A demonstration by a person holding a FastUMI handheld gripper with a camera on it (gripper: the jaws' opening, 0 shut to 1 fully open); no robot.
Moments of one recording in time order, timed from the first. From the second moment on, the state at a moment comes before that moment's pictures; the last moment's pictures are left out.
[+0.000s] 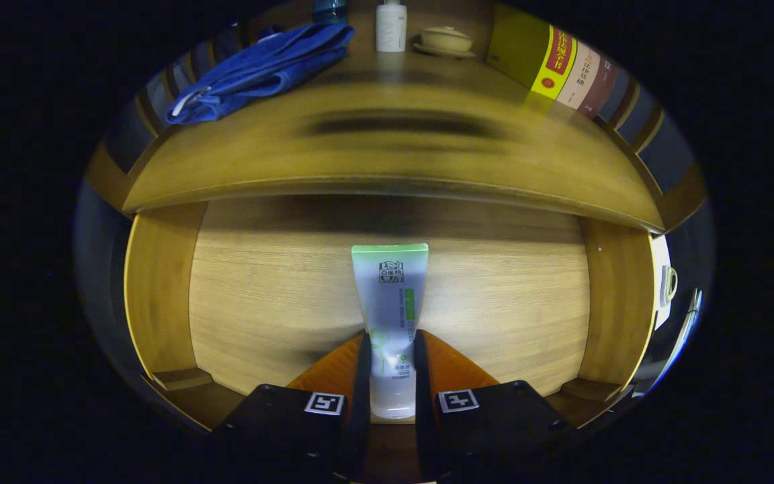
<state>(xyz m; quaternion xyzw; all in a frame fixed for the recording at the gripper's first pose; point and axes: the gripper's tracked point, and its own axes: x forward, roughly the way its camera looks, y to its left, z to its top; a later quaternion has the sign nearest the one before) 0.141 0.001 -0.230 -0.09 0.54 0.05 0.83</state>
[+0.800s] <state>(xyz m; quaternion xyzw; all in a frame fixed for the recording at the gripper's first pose) 0.142 -0.010 -0.096 -0.10 0.47 0.05 0.87</state>
